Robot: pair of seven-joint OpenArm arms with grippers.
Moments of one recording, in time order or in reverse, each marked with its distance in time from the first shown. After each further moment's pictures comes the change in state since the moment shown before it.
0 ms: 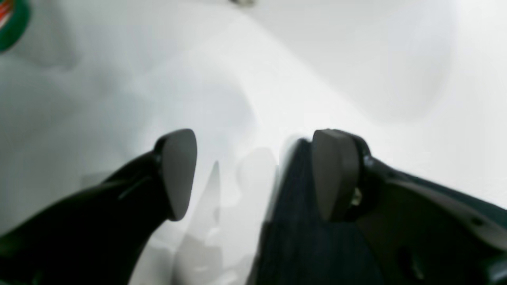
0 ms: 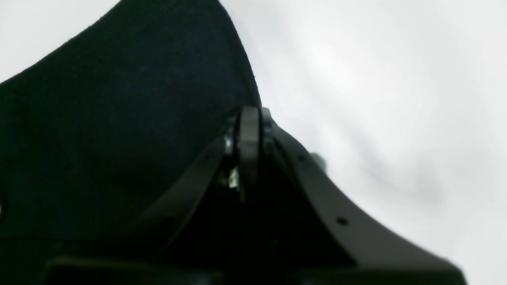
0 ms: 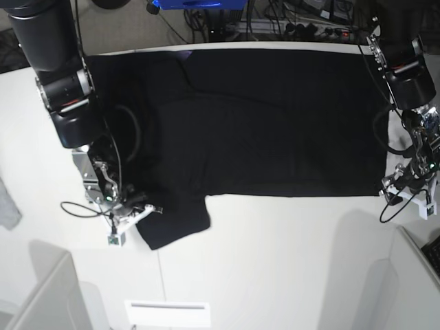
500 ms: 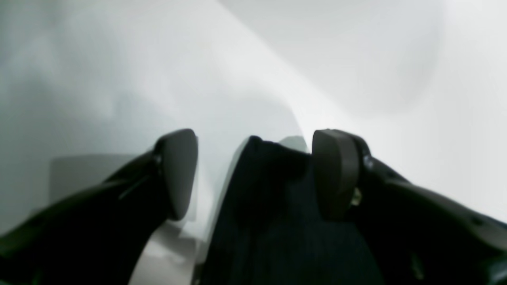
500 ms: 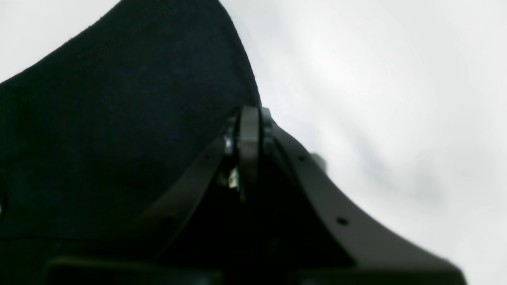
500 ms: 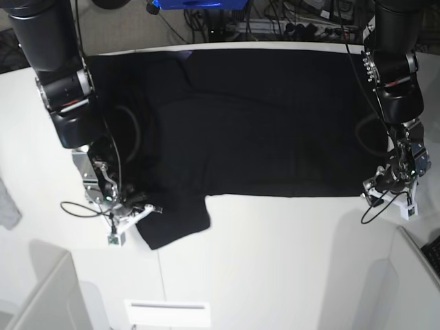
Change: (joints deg) left arm -5.3 3.3 3.2 -13.8 0.8 0.0 -8.1; right arm 0.0 0.1 0.0 0.0 0.0 0.0 0.0
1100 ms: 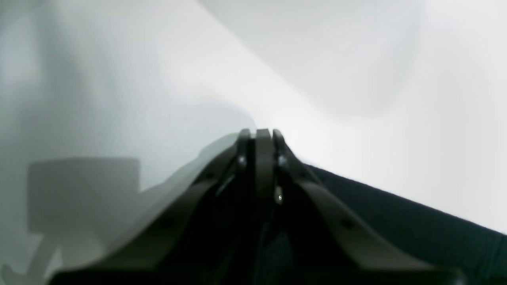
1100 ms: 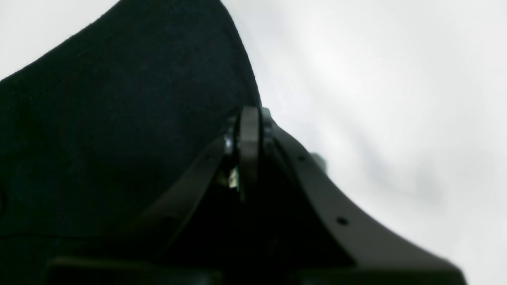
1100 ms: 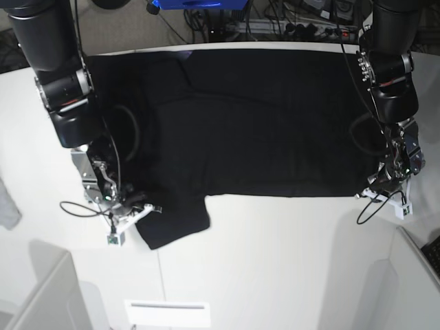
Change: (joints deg) left arm 0.2 1.6 -0.2 -0.6 -0.9 -0.3 -1.4; right arm -0.1 0.2 0.0 0.3 0.0 0.1 0.0
